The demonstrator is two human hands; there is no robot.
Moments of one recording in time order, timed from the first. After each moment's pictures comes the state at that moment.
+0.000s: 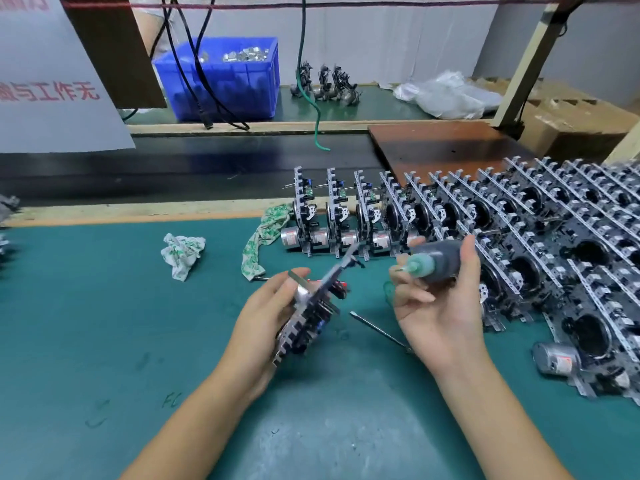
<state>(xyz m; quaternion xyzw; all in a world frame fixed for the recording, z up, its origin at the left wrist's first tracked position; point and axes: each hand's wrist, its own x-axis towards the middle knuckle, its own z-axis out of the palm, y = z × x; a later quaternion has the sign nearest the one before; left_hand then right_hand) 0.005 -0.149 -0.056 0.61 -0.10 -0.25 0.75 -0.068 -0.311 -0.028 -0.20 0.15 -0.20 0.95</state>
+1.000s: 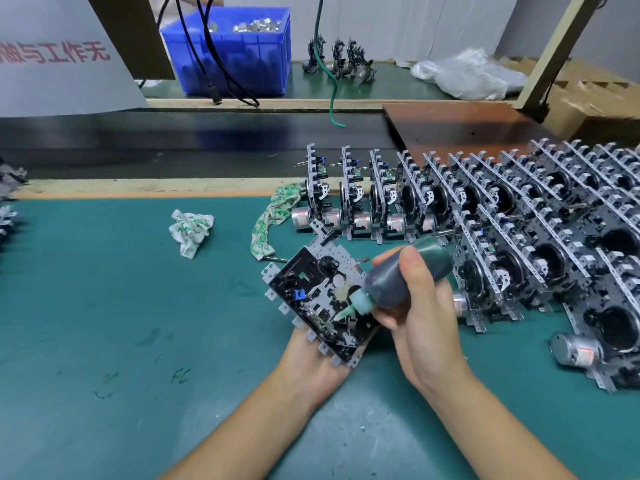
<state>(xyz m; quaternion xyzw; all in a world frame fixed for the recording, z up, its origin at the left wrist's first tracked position) -0.018 -0.184 -0.096 0.21 0.06 -0.43 0.88 -0.073 -0.264 -0.033 -0.50 0.15 -0.25 0.81</state>
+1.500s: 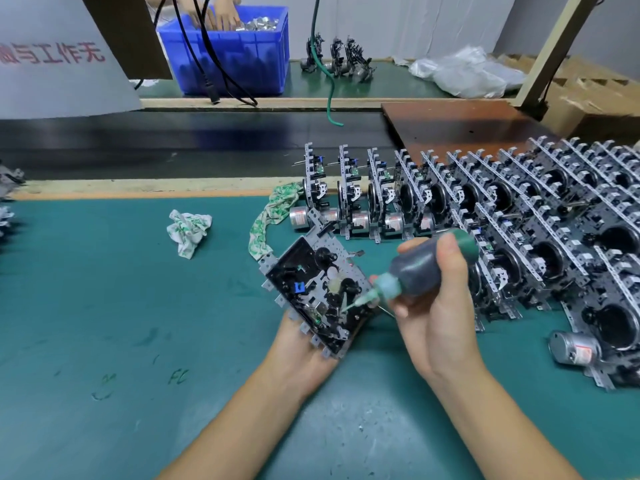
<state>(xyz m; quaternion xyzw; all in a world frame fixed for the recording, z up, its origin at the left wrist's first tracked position) -0.015 -0.177 -0.072 0.14 -0.06 -0.47 0.87 -0.073 -0.280 -0.036 -0.42 0.15 -0.27 0.85</state>
